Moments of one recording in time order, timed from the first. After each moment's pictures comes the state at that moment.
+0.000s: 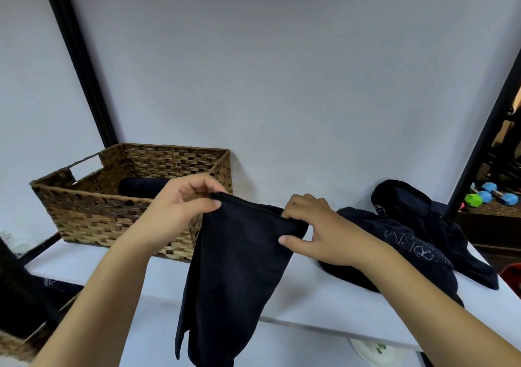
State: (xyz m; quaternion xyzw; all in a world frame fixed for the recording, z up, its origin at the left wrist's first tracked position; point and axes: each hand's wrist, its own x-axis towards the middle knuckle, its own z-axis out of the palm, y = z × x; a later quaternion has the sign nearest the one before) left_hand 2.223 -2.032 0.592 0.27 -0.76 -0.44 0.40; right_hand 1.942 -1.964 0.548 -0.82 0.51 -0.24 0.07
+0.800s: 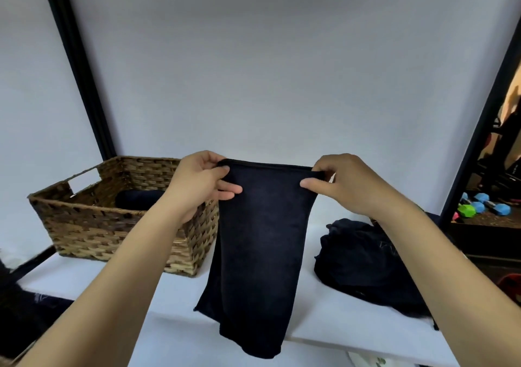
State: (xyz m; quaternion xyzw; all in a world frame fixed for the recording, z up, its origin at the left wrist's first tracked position) left_hand 2.175 -2.051 0.636 0.39 -0.61 -0.49 0.49; right_hand 1.915 -1.966 0.639 -0.70 0.61 -0.36 0.05
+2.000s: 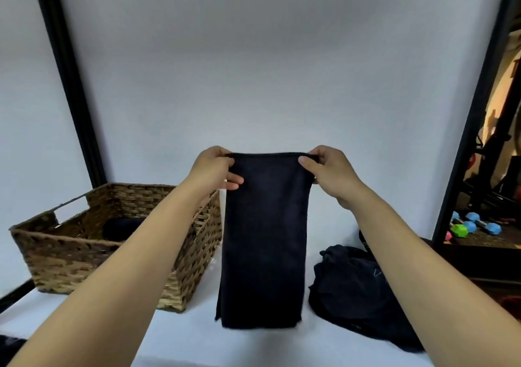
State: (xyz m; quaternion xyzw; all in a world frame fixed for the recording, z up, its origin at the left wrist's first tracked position) left_hand 2.131 -2.104 0.682 0.42 -0.65 -0.44 0.45; right_hand 1.895 -2.035 0.665 -0.56 0.60 -0.55 0.18
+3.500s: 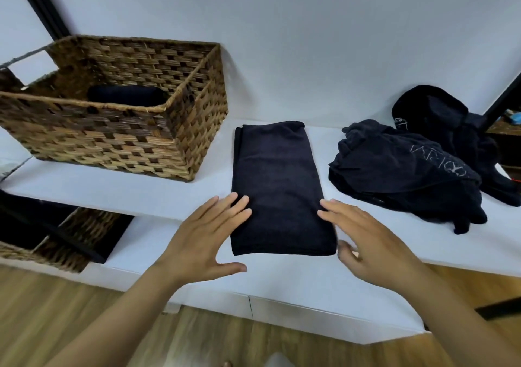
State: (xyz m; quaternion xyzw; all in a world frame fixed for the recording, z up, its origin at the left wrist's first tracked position) left_hand 2.239 -2.012 0.359 0.23 -0.96 0.06 0.15; right_hand 1.902 -1.880 0.380 -0.77 0.59 -0.22 0.05
